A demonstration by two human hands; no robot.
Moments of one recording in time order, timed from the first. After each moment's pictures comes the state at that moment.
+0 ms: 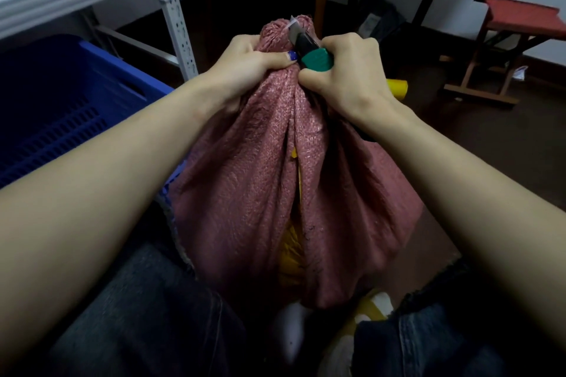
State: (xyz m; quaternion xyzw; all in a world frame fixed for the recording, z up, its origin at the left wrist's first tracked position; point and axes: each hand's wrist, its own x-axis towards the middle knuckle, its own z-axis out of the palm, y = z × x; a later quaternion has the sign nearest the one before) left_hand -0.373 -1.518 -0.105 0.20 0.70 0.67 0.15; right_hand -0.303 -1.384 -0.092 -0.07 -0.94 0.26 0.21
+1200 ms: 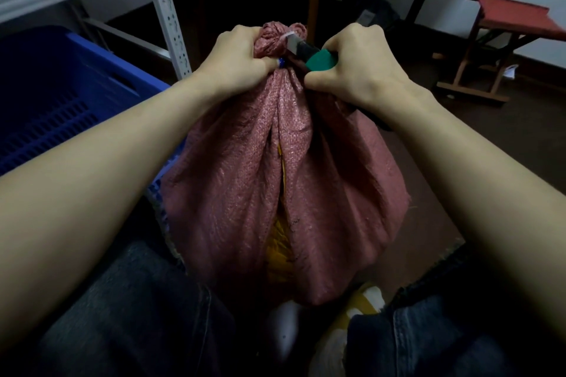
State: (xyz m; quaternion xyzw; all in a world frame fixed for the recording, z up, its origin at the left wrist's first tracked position) left_hand -0.376 -1.516 -0.100 0.27 0.89 0.36 -0.03; right_hand -0.292 -1.371 -0.074 -0.08 -0.97 0.17 0.13
